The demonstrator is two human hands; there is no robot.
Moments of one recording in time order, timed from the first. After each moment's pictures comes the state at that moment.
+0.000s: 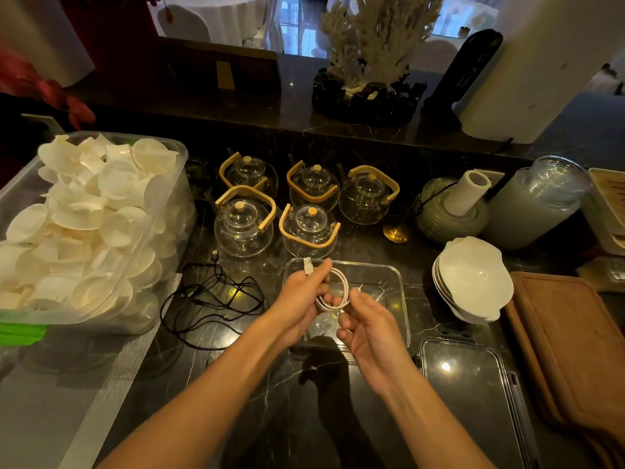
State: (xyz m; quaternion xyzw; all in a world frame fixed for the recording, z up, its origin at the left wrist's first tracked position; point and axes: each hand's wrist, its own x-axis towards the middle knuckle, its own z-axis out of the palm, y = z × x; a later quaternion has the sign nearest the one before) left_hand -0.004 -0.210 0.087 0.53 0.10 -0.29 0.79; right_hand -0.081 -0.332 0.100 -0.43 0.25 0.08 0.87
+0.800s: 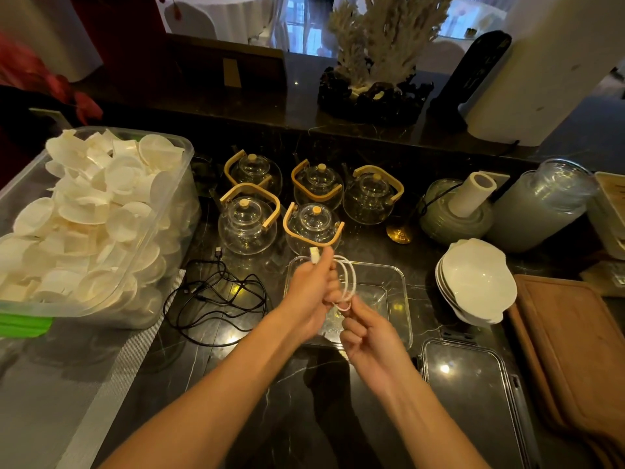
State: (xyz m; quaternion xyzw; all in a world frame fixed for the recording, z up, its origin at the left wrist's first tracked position) left_hand -0.006 -0.227 0.112 0.44 0.17 -0.25 0.85; right_hand -0.082 -0.328 0.094 -0.32 0.28 0.11 0.90
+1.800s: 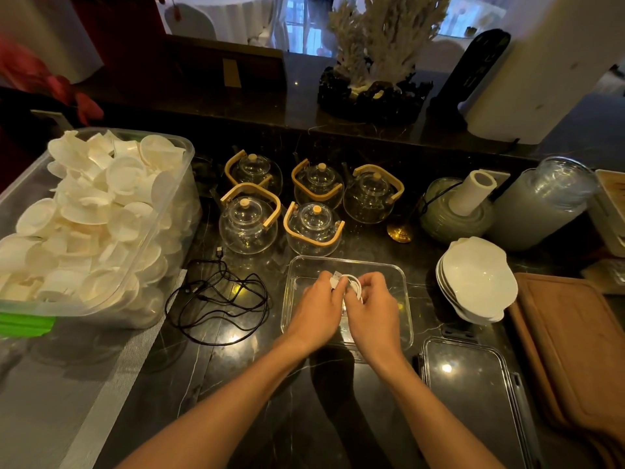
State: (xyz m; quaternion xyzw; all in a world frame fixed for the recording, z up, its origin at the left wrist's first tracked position) left_hand -0.022 -0.226 0.059 0.86 -0.05 -0.13 0.50; right_hand -0.063 -0.332 0.075 -0.85 0.17 -0.11 0.48
